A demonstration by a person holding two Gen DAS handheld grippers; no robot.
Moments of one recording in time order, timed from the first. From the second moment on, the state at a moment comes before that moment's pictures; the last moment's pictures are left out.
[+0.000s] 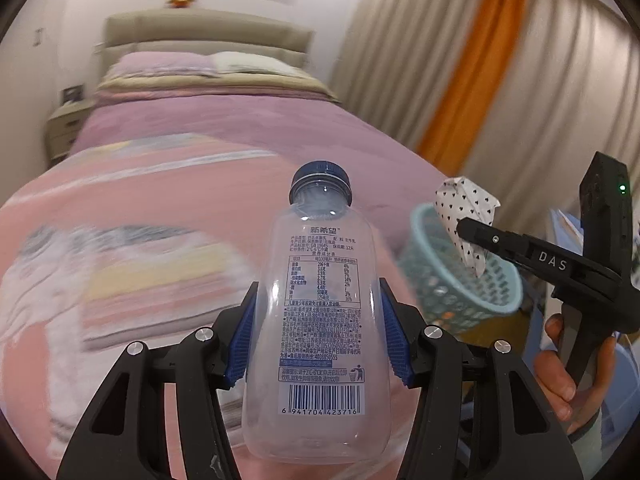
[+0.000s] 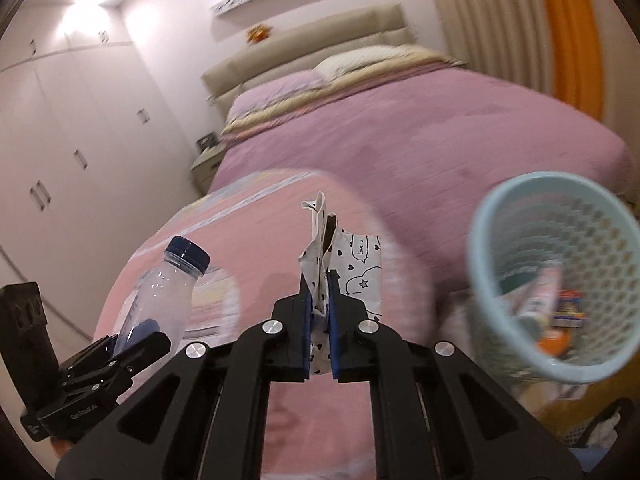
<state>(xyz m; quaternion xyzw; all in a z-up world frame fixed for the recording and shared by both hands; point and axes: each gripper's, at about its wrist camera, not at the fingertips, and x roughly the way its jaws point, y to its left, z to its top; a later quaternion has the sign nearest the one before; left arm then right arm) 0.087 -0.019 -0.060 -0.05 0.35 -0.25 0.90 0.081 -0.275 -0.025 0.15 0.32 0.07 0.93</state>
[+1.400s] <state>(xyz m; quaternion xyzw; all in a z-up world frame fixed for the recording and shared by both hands) 0.156 -0.257 -0.070 0.04 0.35 -0.37 0.86 0.065 -0.485 -0.071 0.22 0.33 -0.15 0.91</state>
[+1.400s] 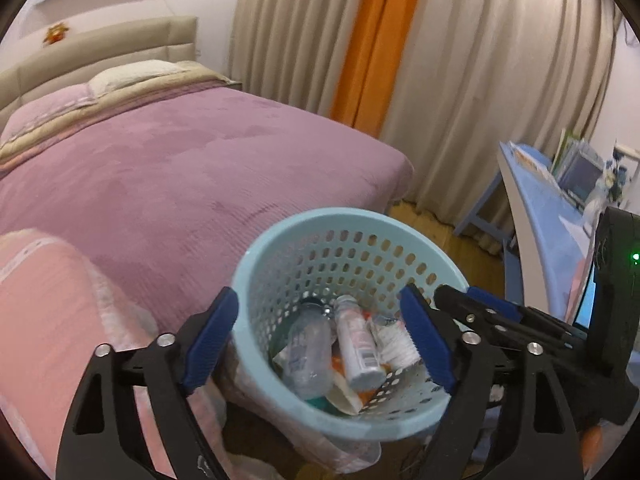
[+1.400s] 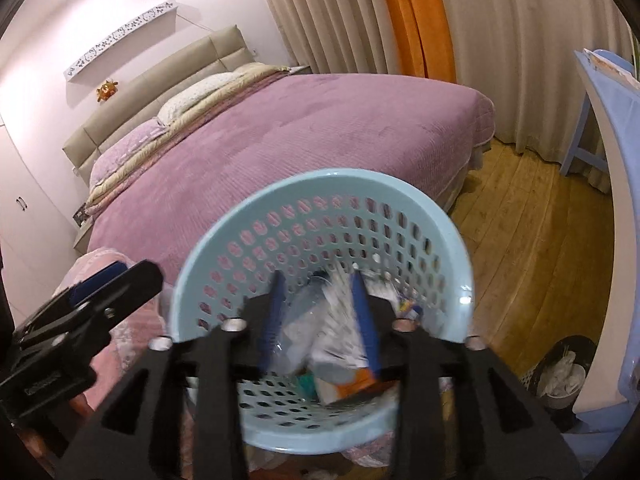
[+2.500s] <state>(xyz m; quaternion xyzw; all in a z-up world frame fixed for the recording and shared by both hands) 0.054 -0.120 -0.070 0.05 0.17 -0.23 0.96 -0.004 -0.340 -0.036 0.08 0.20 -0.16 0.96</state>
